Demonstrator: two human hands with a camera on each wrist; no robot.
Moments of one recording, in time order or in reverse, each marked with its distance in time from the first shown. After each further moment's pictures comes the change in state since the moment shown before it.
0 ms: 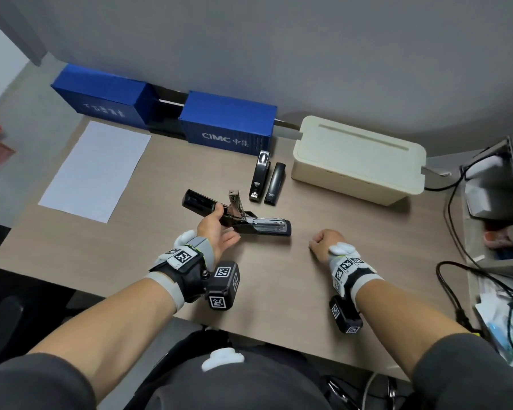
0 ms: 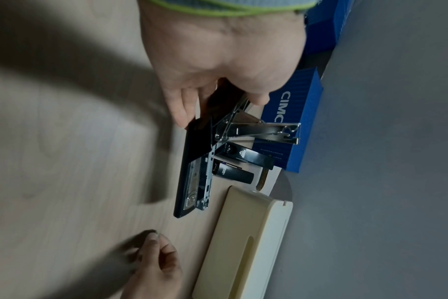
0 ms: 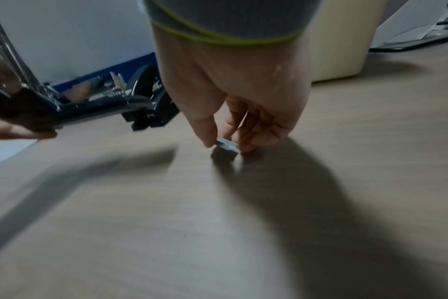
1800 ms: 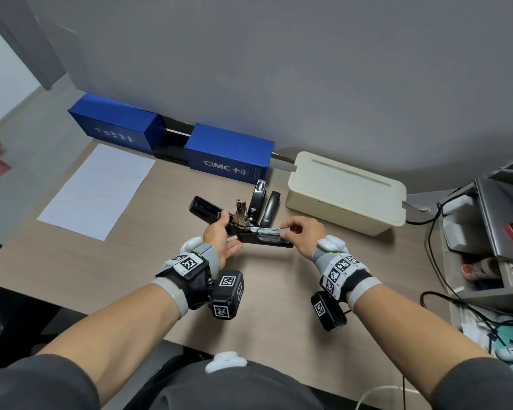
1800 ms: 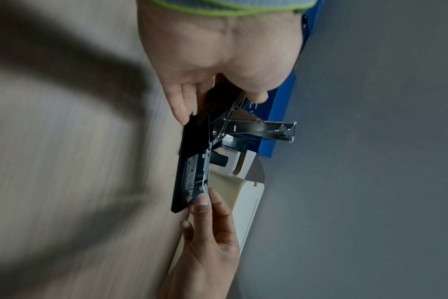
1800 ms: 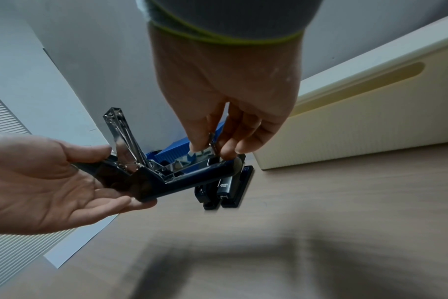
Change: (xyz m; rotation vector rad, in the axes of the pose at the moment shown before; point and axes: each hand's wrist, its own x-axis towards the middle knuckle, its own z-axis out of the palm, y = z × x) left_hand -0.029 0.023 0.025 -0.038 -0.052 0.095; right_hand -0.031 -0.085 -0.058 0.222 0.114 -0.455
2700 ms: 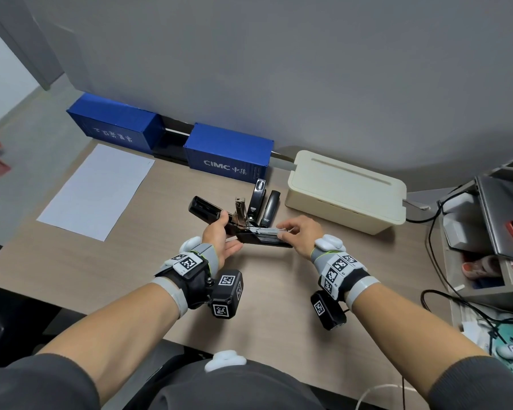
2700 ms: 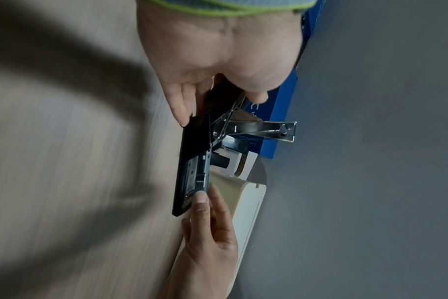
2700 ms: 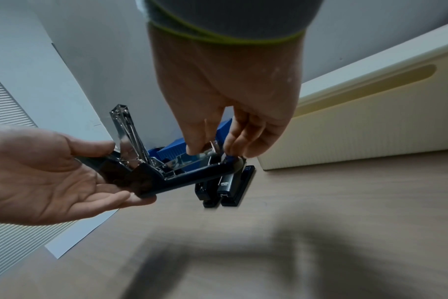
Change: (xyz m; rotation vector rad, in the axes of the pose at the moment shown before) left_hand 0.011 -0.003 -0.004 0.006 0.002 -0.003; right_hand 0.002 0.001 0.006 -0.060 -0.024 -0.058
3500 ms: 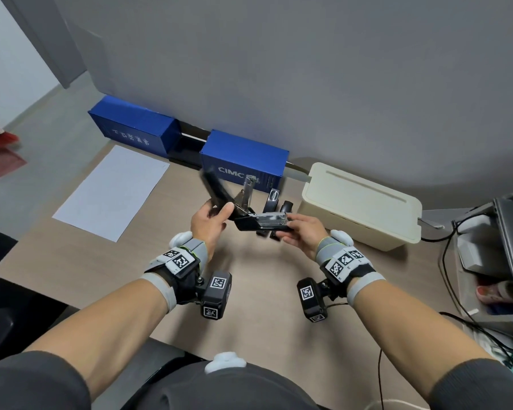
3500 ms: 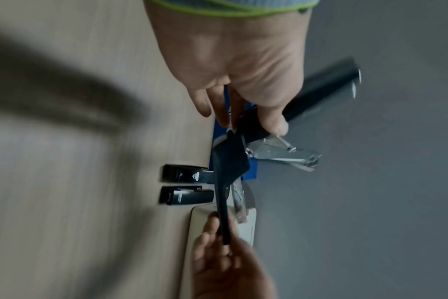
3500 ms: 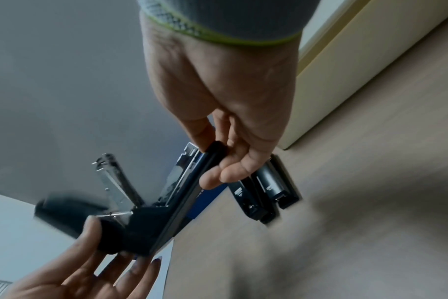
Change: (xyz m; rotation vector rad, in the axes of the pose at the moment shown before) left_hand 0.018 0.040 -0.035 0.170 0.002 0.499; right_hand 0.031 -0.053 0.002 0.920 -0.113 0.443
